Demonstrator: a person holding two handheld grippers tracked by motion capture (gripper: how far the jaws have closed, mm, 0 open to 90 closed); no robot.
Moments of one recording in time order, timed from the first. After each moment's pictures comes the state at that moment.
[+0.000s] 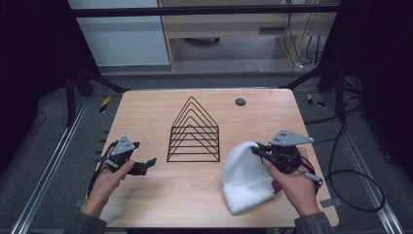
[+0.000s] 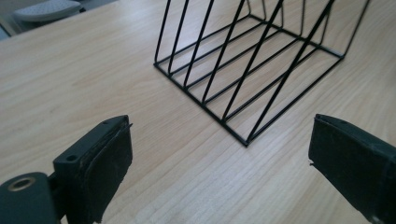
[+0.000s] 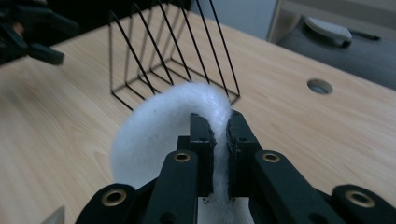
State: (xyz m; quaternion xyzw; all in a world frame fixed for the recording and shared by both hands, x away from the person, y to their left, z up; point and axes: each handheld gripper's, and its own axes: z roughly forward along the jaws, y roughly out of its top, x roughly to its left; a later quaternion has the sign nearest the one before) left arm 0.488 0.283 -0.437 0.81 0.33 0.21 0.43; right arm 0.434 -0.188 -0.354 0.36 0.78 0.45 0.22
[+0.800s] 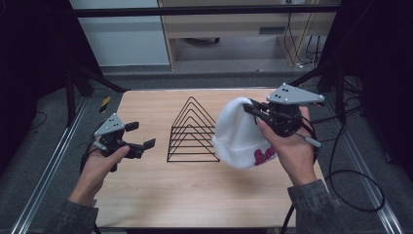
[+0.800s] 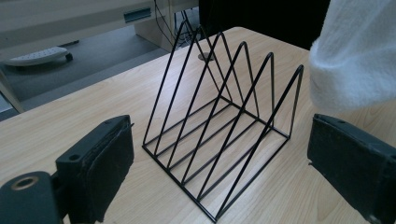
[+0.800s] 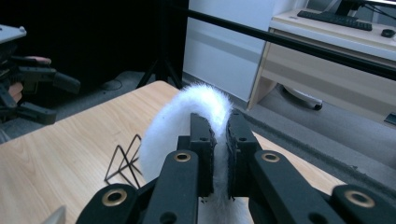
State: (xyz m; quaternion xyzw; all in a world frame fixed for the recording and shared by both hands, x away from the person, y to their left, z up) left arm 0.495 0.275 -0.356 0.78 0.31 0.20 0.50; right arm 0.456 -0.159 -0.241 0.32 0.74 0.51 0.29
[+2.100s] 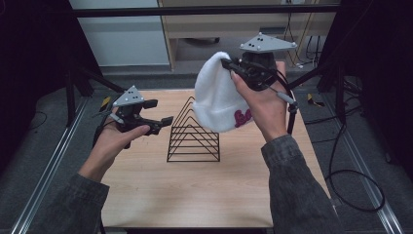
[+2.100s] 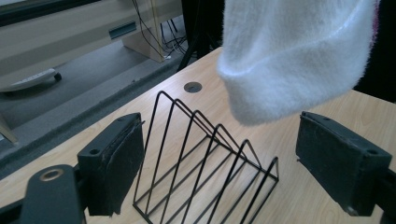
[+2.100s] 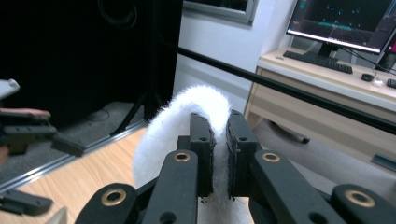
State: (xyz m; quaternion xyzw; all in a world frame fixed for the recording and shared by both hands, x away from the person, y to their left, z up) left arm 0.525 0.217 -0.289 0.80 0.27 0.20 0.50; right arm 0.515 -0.107 -0.175 0.31 0.71 0.54 0.33
